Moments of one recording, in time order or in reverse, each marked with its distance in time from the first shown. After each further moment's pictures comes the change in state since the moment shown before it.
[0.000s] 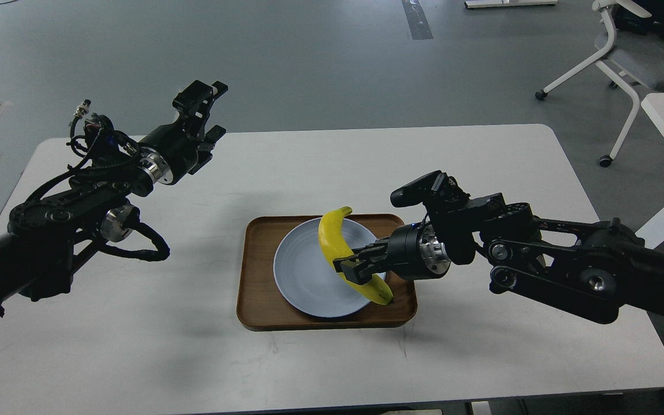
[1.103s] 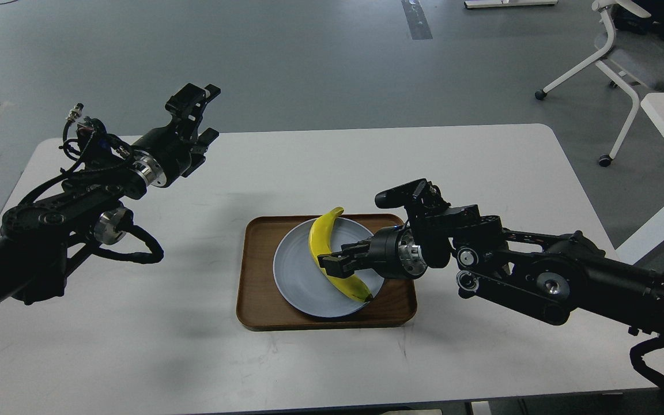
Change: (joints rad) left arm 0.013 0.016 -0.003 0.000 -0.002 -0.002 0.000; right arm -0.036 0.127 -0.006 -0.182 0.014 -0.097 -0.015
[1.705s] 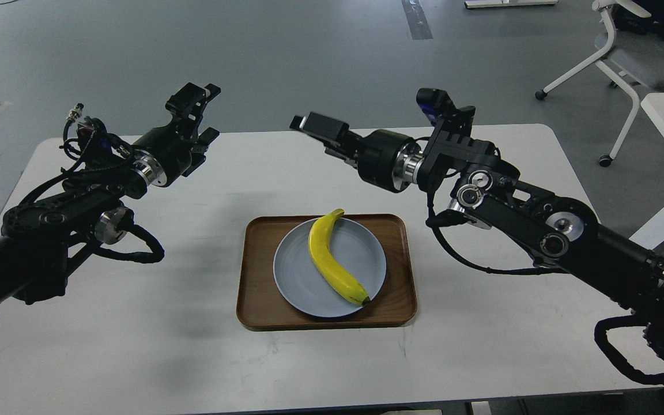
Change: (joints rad) left arm 0.000 -0.004 -0.005 0.004 0.000 0.000 0.001; right arm 0.027 0.096 0.423 -0.047 0.551 -0.307 -0.015
